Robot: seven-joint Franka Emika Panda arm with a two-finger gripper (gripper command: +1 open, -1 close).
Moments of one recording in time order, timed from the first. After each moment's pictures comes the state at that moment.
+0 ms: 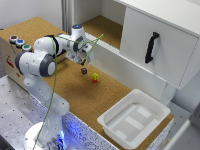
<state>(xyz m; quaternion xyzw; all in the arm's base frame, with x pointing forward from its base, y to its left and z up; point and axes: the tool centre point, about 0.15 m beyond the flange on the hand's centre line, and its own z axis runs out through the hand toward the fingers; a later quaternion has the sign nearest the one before) 0.441 0.156 0.303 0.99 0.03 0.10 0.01</state>
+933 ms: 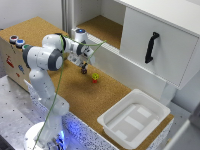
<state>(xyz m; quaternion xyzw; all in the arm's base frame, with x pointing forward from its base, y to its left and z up) 0.469 0.142 0.271 1.00 -0.01 0.08 0.00</state>
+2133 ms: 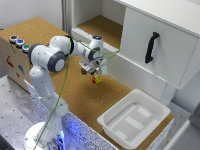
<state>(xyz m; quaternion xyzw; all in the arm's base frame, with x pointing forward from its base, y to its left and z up) 0.437 -0.047 0.267 0.98 -0.20 0.01 0.05</state>
